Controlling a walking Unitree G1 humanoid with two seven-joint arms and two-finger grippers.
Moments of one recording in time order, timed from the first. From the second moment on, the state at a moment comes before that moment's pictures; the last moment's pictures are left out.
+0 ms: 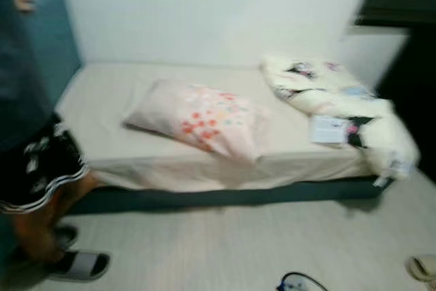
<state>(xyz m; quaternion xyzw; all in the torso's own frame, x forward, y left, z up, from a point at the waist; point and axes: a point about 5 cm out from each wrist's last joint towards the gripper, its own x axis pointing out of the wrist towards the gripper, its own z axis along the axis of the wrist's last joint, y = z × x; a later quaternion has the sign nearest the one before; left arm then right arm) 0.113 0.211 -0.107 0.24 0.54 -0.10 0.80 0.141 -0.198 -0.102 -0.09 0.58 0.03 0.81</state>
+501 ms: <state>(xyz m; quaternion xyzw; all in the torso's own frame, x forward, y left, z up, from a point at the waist) 0.123 0.207 -0.105 0.21 0.54 -0.08 0.81 0.142 -0.206 -0.101 -0.12 0.58 0.00 0.81</state>
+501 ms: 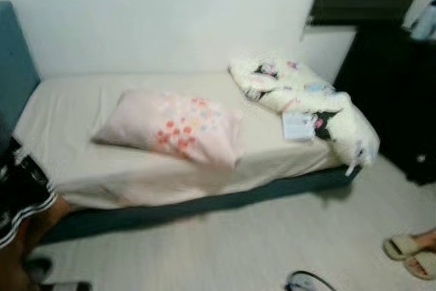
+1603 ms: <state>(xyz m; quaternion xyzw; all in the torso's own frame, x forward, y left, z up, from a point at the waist) 0.255 0.214 -0.034 0.04 0.34 0.05 0.94 0.136 -0.213 -0.101 -0.12 0.58 -0.01 0.81</state>
